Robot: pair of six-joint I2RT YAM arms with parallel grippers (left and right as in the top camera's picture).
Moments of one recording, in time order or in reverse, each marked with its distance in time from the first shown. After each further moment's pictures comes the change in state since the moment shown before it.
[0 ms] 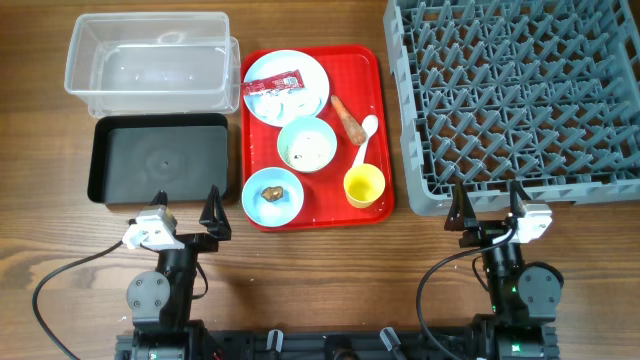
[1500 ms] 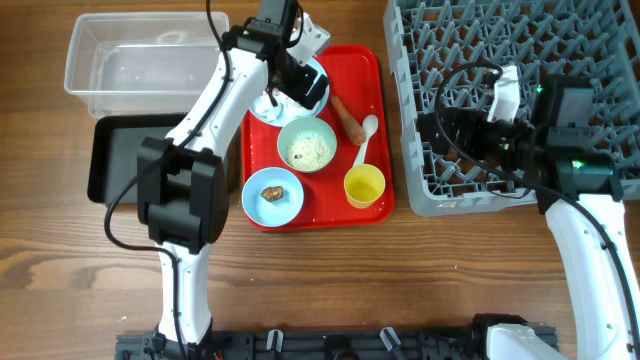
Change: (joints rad) left arm -0.333 2.221 1.933 -0.793 0.120 0.640; right arm -0.001 1.243 1.085 -0.674 -0.499 -0.010
